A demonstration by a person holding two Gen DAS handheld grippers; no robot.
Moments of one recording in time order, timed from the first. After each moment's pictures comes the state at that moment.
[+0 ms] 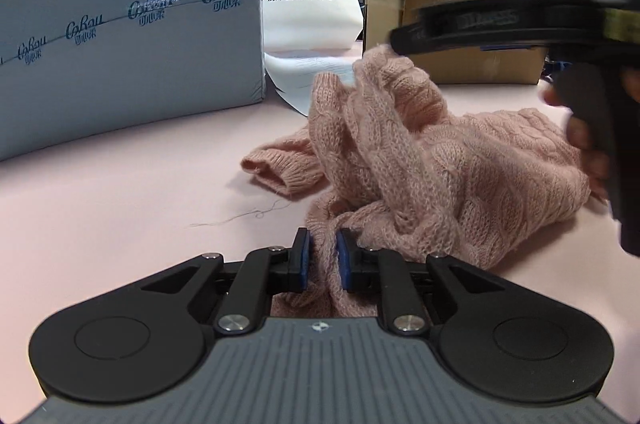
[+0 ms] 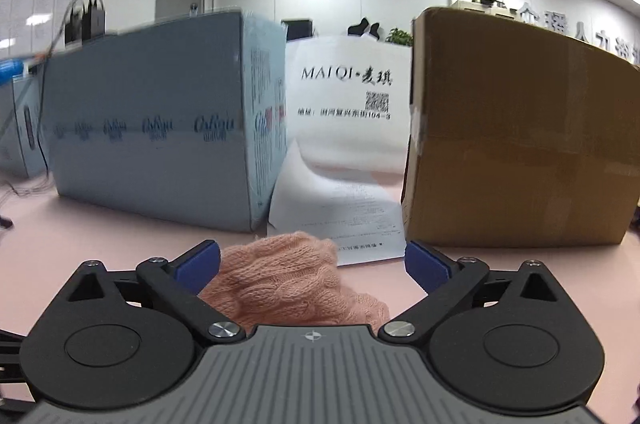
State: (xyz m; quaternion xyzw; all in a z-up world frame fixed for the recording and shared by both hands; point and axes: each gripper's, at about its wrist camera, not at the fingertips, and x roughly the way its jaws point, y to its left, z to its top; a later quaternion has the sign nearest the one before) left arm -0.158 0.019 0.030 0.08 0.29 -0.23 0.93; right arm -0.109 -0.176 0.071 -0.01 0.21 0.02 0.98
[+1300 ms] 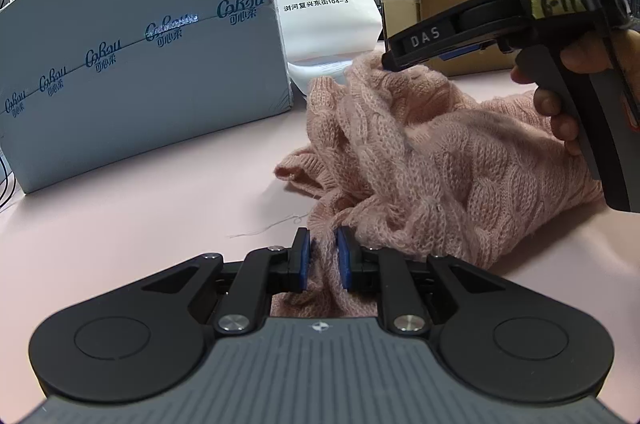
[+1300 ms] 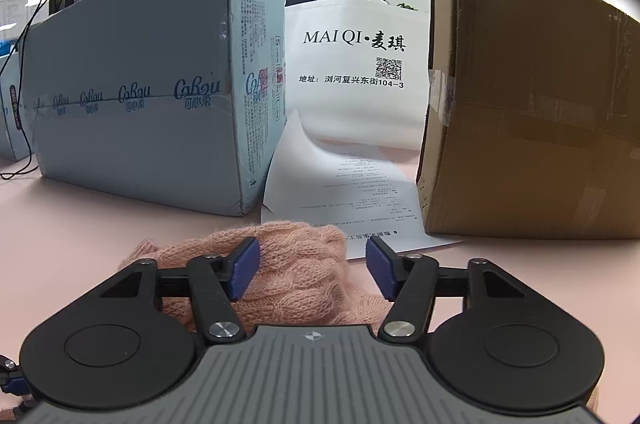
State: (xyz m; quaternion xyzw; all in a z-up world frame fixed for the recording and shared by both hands) left arm -0.158 0.018 0.024 0.13 0.26 -0.19 0.94; right arm -0.066 -0.179 0.046 0.00 0.23 0.03 0.97
